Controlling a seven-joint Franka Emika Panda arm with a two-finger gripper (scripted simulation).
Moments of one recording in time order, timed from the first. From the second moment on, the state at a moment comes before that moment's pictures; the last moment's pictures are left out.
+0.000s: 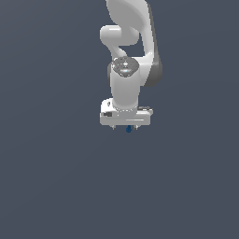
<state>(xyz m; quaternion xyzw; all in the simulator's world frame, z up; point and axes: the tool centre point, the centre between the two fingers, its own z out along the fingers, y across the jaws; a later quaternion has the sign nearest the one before) -0.004 0.024 0.164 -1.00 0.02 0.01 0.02</state>
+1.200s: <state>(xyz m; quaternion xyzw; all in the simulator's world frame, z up) -0.015 0.001 0.151 -1.00 0.01 0.00 0.01</state>
